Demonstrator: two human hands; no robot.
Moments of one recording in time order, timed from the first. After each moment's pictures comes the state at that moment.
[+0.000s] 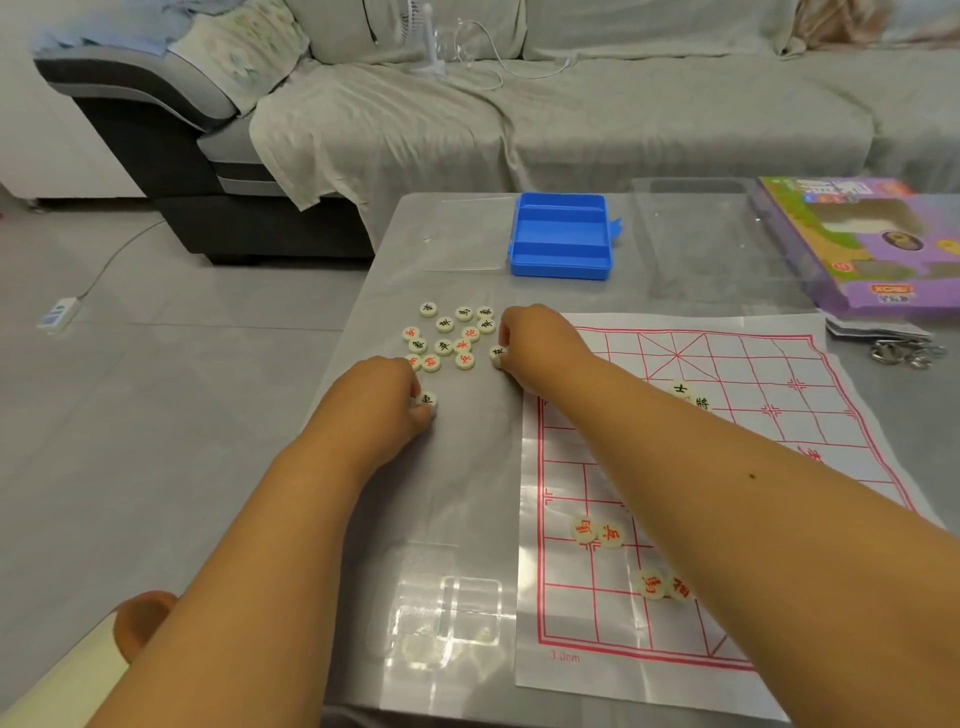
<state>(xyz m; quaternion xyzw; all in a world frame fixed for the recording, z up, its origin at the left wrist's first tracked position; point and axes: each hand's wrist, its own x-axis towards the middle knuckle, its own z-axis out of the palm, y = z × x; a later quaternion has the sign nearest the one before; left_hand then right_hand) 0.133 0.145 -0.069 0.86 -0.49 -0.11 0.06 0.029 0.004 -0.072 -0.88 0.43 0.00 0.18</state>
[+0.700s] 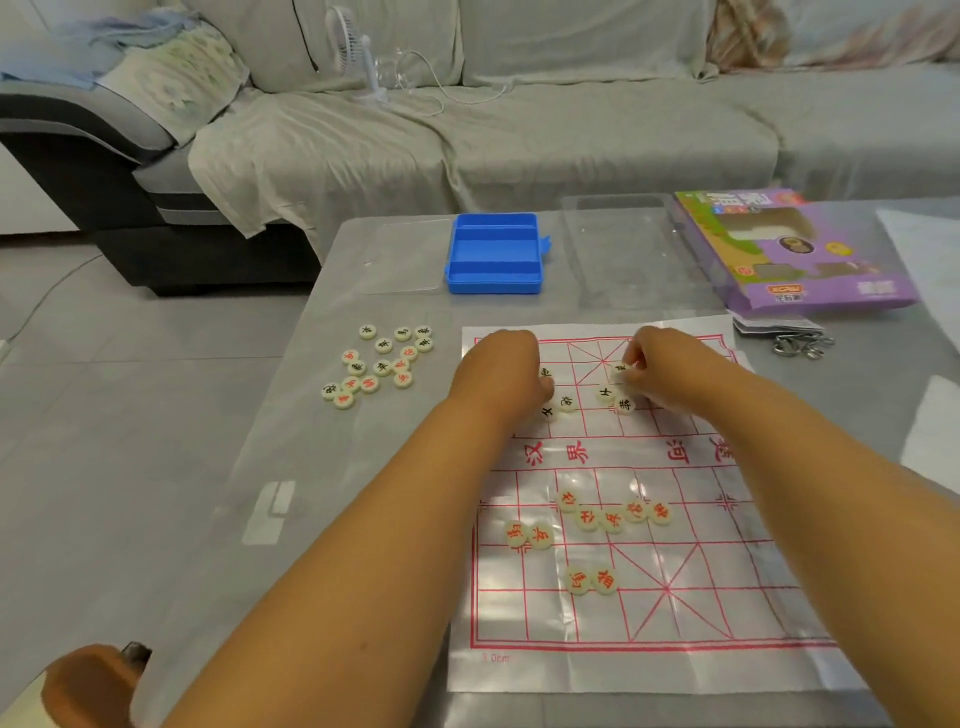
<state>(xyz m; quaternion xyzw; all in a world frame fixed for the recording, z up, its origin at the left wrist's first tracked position) 0.015 0.040 -0.057 0.79 -0.58 -0.14 0.13 -0.138 -0.040 -0.054 -0.81 0.55 0.02 0.19</state>
